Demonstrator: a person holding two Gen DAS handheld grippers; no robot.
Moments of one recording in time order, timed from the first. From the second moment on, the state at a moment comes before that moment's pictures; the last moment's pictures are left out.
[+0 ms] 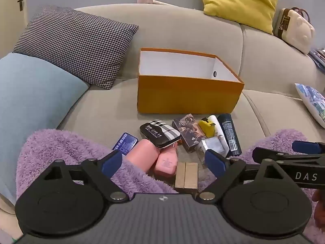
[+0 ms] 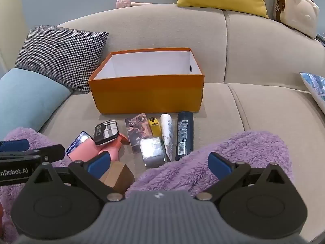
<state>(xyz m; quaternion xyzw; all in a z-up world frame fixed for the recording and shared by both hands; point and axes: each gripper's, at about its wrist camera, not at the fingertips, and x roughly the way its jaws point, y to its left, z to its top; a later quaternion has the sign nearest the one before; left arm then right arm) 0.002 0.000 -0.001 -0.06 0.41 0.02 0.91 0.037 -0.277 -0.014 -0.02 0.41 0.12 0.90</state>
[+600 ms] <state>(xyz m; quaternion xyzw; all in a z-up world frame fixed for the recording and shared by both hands) -0.003 -0.004 0.006 -0.05 0.40 0.01 0.92 0.035 -0.282 -0.013 -0.01 0.41 0.12 0.90</state>
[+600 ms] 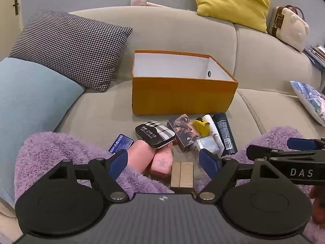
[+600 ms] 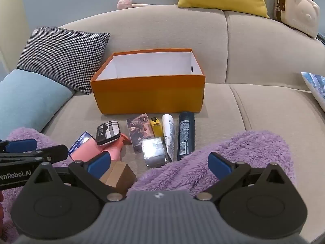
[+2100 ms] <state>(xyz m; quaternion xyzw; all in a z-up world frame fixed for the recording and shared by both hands) -0.005 -0.005 0.002 -0.07 0.40 0.01 0.91 0.038 -0.274 -0.017 -0.03 0.43 0.13 0.90</state>
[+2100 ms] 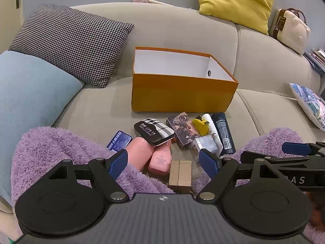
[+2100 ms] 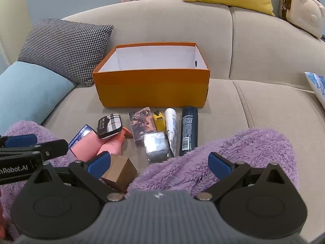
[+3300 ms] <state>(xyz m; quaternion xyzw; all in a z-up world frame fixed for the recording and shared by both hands) 0.169 0.077 -0.122 -0.24 0.57 0.00 0.79 0.205 -0.193 -0.103 -0.08 0.53 0.25 0.81</state>
